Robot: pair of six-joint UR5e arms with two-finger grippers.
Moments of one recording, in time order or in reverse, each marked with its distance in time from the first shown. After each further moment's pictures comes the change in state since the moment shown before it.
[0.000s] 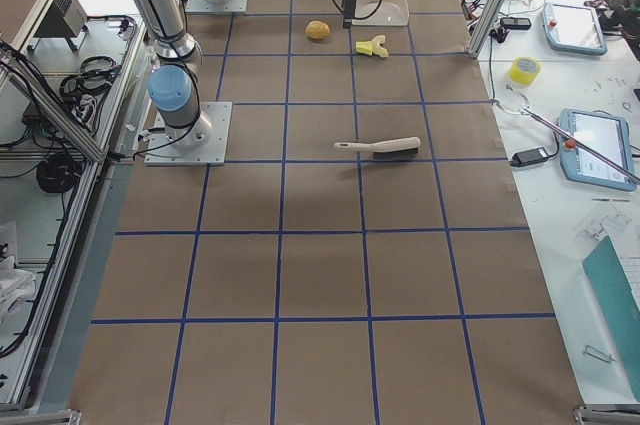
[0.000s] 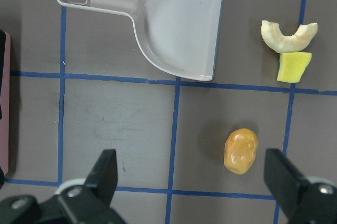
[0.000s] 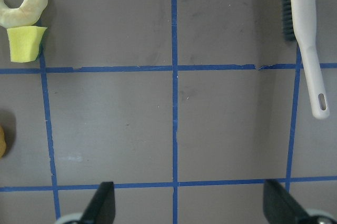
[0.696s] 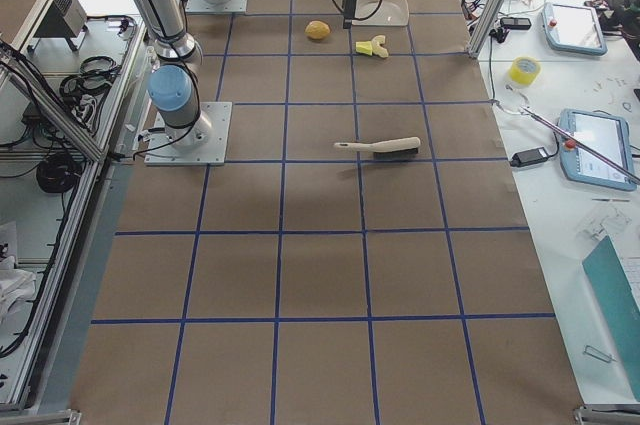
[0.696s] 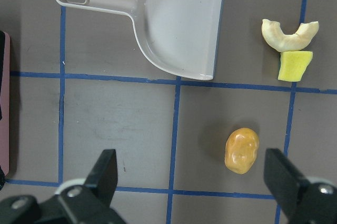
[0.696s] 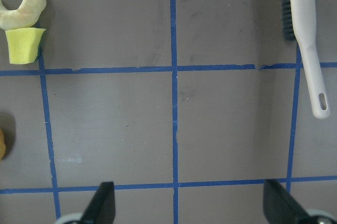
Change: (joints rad) left arm -0.004 -0.003 0.001 0.003 0.013 0.014; right arm 0.000 0.001 0.001 -0.004 0.002 0.007
